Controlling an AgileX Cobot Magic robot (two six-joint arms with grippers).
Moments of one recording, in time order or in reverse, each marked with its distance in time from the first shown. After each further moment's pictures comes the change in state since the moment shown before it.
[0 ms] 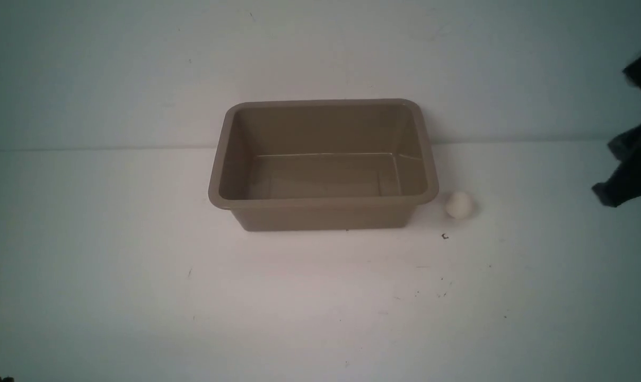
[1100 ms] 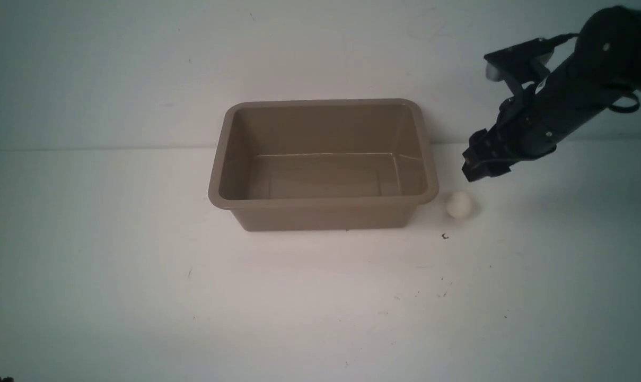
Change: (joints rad) right arm 0.049 0.618 -0.583 0.471 0.394 -0.088; left arm 0.000 0.000 0.000 0.000 0.000 0.000
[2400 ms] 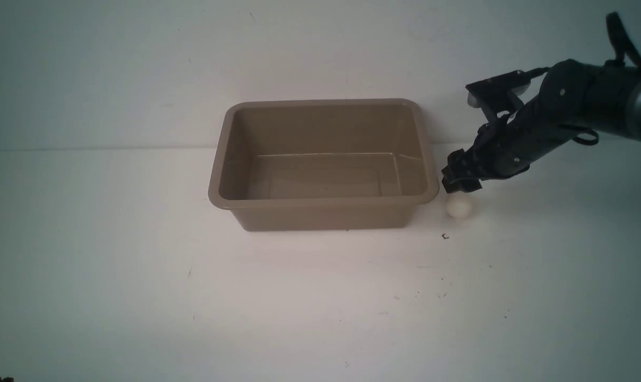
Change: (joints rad) right arm 0.000 0.143 -0.001 0.061 -0.205 -0.030; left arm 0.000 0.000 0.000 0.000 0.000 0.000
